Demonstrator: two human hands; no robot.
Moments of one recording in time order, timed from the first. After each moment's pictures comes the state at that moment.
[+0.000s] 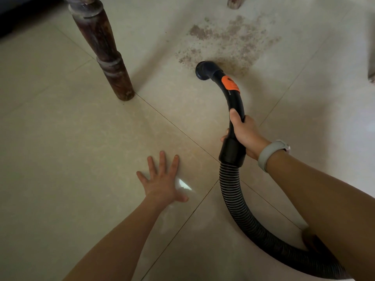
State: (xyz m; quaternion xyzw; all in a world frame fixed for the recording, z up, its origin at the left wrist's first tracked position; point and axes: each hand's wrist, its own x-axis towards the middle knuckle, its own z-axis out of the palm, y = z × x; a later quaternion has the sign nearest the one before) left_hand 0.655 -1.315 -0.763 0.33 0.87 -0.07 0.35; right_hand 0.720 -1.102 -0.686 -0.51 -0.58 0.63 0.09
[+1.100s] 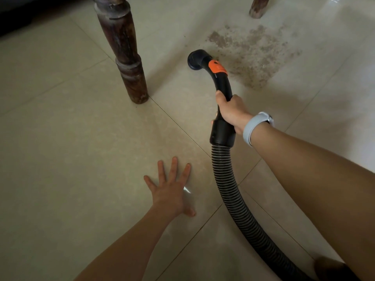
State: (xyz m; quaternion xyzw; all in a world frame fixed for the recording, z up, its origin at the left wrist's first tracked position) left_hand 0.646 -1.311 -0.766 0.35 0.86 -0.08 0.36; right_hand 0.613 -1.087 -0.683 -0.48 -0.69 0.53 0.03
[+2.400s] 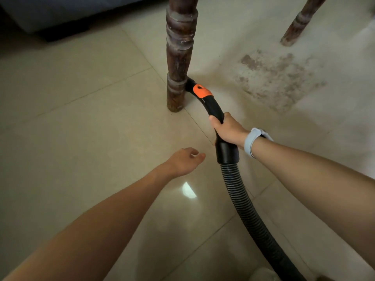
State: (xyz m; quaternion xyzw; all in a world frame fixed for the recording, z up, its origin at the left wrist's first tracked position) left_hand 0.556 -1.317 -0.674 0.18 0.82 0.28 0.46; right_hand 0.575 -1.155 -0.654 -0.36 -0.82 0.42 -0.13
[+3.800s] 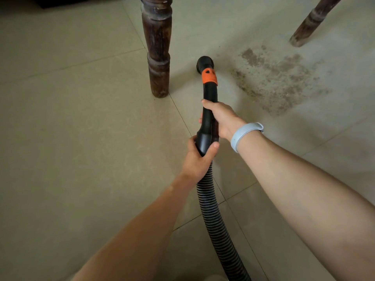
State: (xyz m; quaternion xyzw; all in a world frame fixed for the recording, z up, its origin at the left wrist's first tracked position) left_hand 0.646 -1.216 -0.705 -0.03 0.70 0.64 0.32; right_hand 0.575 -1.103 -0.673 -0.41 -0.60 0.68 -0.09
